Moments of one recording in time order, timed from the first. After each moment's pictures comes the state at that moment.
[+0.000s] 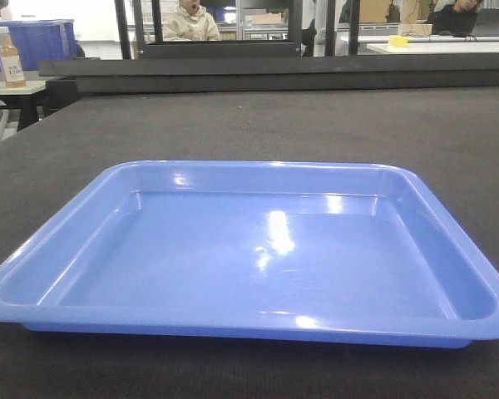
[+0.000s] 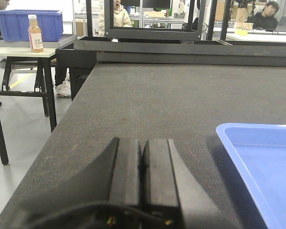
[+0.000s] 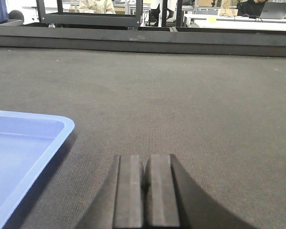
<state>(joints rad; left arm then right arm) -0.13 -0.01 0.03 -0.01 0.03 0.00 0.00 -0.01 0.03 0.03 0.07 0.01</state>
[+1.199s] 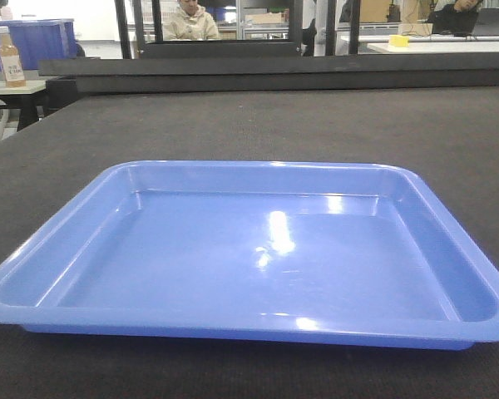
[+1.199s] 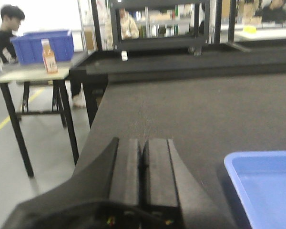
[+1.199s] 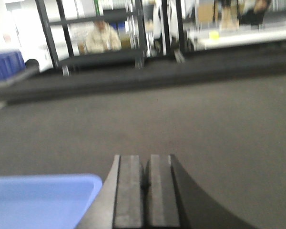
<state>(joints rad) -0.13 0.11 -0.36 0.09 0.33 0.00 0.00 0.09 -0.38 0.05 0.41 0.15</state>
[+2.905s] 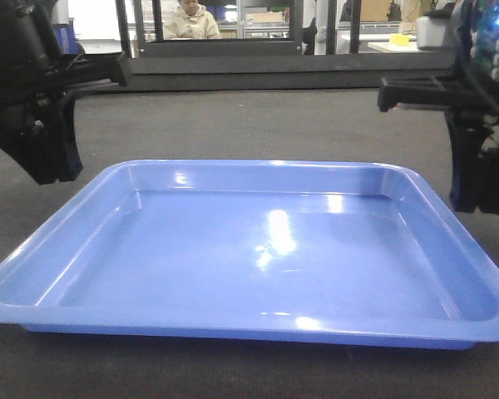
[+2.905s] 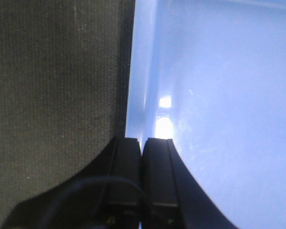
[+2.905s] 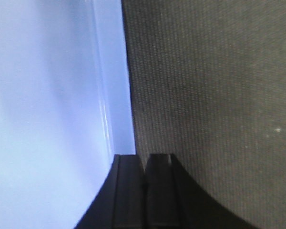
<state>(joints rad) -0.45 1.63 -1.23 -0.05 0.92 -0.36 0.35 1.59 -1.15 0.02 1.02 0.57</state>
